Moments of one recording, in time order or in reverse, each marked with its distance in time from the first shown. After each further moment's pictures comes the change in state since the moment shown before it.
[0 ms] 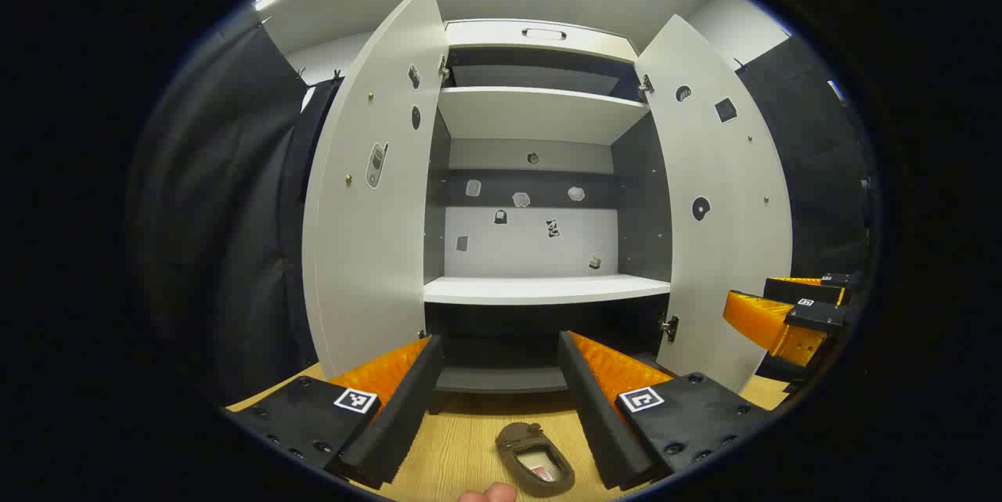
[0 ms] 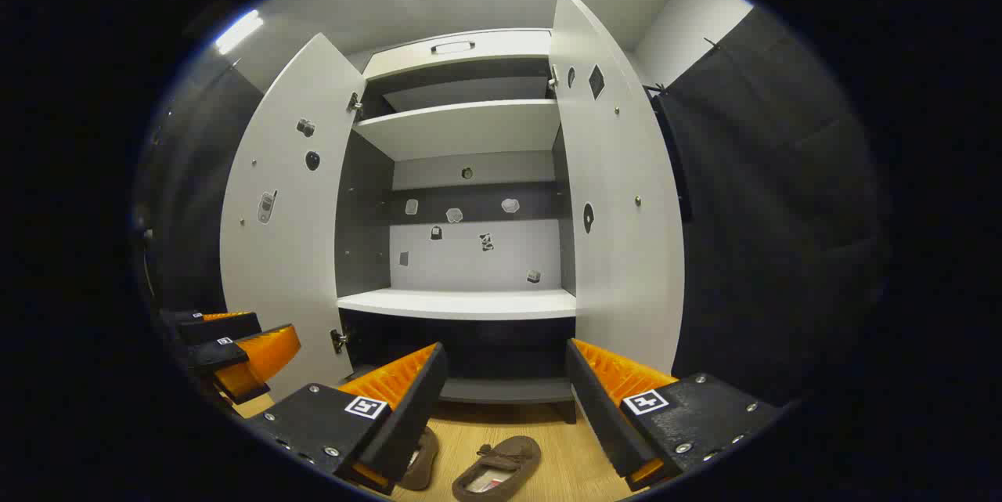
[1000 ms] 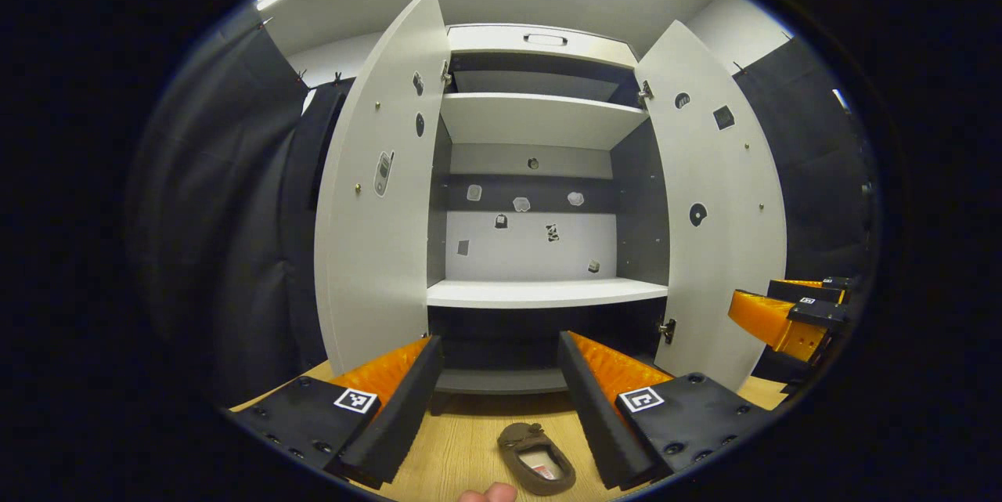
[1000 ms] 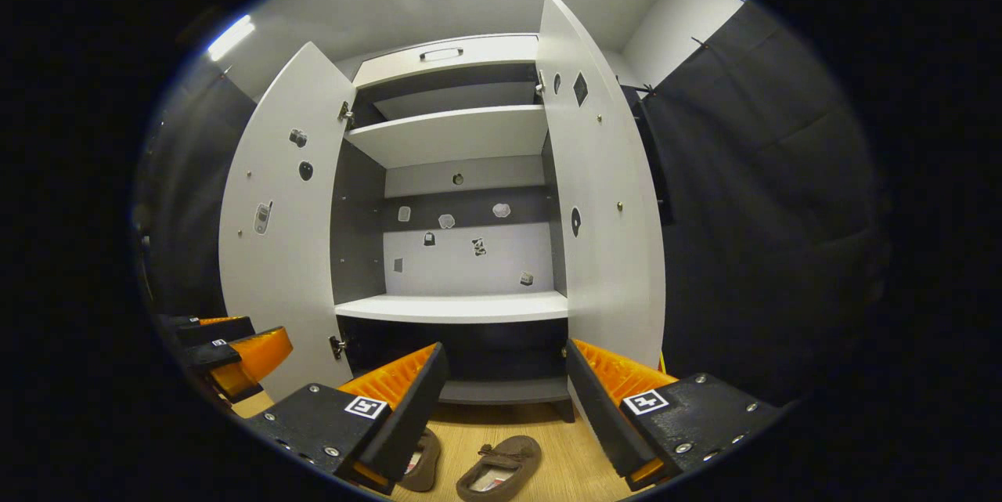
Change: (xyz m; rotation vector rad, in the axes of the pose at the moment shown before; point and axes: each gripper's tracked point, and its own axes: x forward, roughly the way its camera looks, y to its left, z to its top) left arm -0.008 0.004 0.009 -0.003 -0.013 -0.004; right arm -0.011 -0.002 0.008 0.028 -0.018 -0.035
